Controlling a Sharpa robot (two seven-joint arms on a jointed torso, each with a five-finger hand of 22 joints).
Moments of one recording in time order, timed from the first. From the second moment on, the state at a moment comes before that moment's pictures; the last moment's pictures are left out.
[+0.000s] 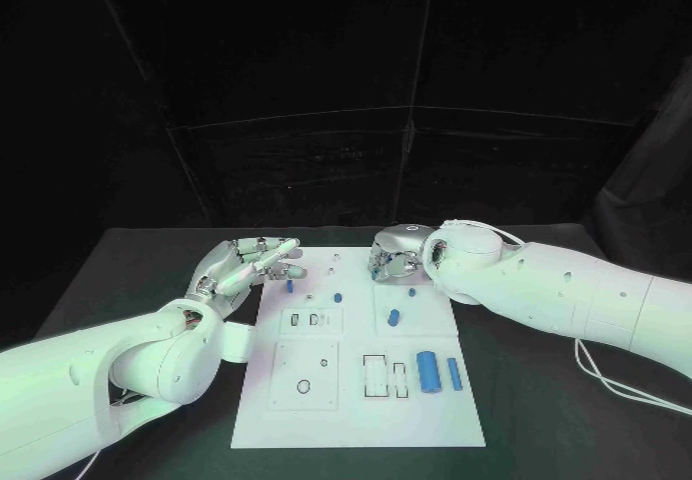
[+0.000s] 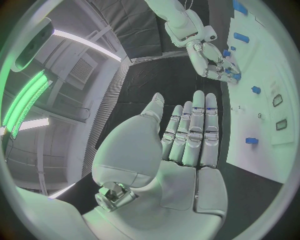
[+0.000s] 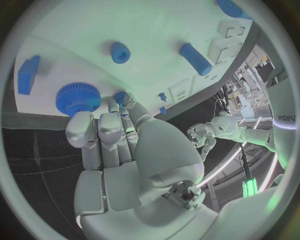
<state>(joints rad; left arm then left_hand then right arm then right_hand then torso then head) 1.22 -0.92 -0.14 1.70 0.04 -0.43 0.54 1.32 0.06 -0.05 0.04 0.07 0.96 0.21 0.13 0.07 1.04 0.16 0.15 0.07 1.16 0.10 0.23 0.20 0.18 0.96 0.22 0.31 0.12 1.23 -0.60 0.01 1.21 -1.64 -0.06 -0.04 1.38 0.18 0.03 -0.29 0.15 1.05 0.16 0.07 0.07 1.16 0.09 0.07 0.06 1.46 0.01 1.14 0.85 0.12 1.25 0.11 1.34 1.07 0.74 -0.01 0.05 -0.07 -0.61</state>
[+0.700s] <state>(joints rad) 1.22 -0.92 -0.14 1.70 0.04 -0.42 0.54 1.32 0.06 -0.04 0.04 0.07 0.96 0.21 0.13 0.07 1.04 0.16 0.14 0.07 1.16 0.10 0.22 0.20 0.18 0.96 0.22 0.30 0.12 1.23 -0.56 0.01 1.22 -1.64 -0.30 -0.07 1.31 0.11 0.22 -0.29 0.18 1.07 0.16 0.06 0.07 1.18 0.09 0.07 0.06 1.46 0.01 1.19 0.88 0.10 1.27 0.12 1.38 1.12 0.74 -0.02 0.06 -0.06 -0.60</state>
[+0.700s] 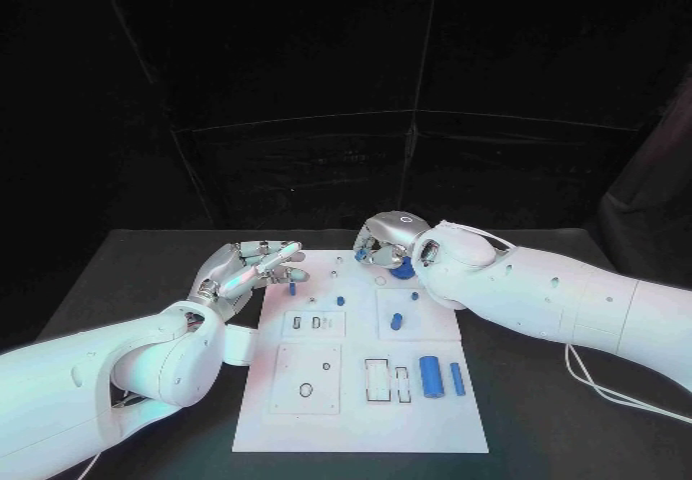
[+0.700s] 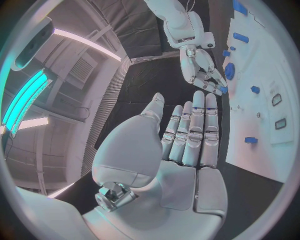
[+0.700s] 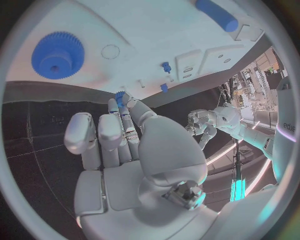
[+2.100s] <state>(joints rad) 1.23 -0.92 -0.14 1.72 0.04 -0.41 0.52 1.33 0.07 -0.04 0.03 0.07 0.96 0.21 0.12 0.07 1.04 0.16 0.14 0.07 1.16 0.10 0.21 0.20 0.18 0.96 0.22 0.30 0.11 1.24 -0.42 0.01 1.08 -1.69 -0.28 -0.13 1.25 0.05 0.33 -0.26 0.16 1.07 0.16 0.06 0.07 1.18 0.09 0.07 0.06 1.46 0.01 1.20 0.86 0.10 1.27 0.12 1.38 1.13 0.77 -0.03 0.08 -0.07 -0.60</state>
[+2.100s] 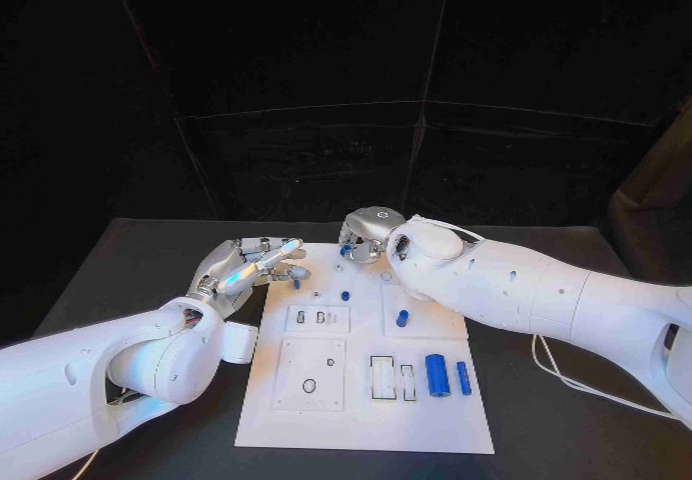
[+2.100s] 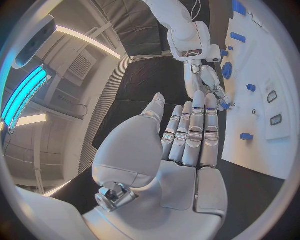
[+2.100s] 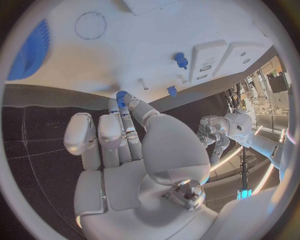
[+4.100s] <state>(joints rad) 1.23 -0.93 -0.14 1.70 0.04 -0.39 0.50 1.33 0.07 -0.04 0.03 0.07 0.96 0.21 0.12 0.07 1.04 0.16 0.13 0.07 1.16 0.10 0.21 0.21 0.18 0.96 0.22 0.29 0.11 1.25 -0.72 0.03 1.27 -1.49 -0.13 -0.27 1.42 -0.11 -0.09 0.28 0.30 0.92 0.14 0.12 0.07 1.34 0.05 0.98 0.99 1.47 -0.02 1.47 1.31 0.07 1.39 0.09 1.46 1.30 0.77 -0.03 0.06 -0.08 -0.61</state>
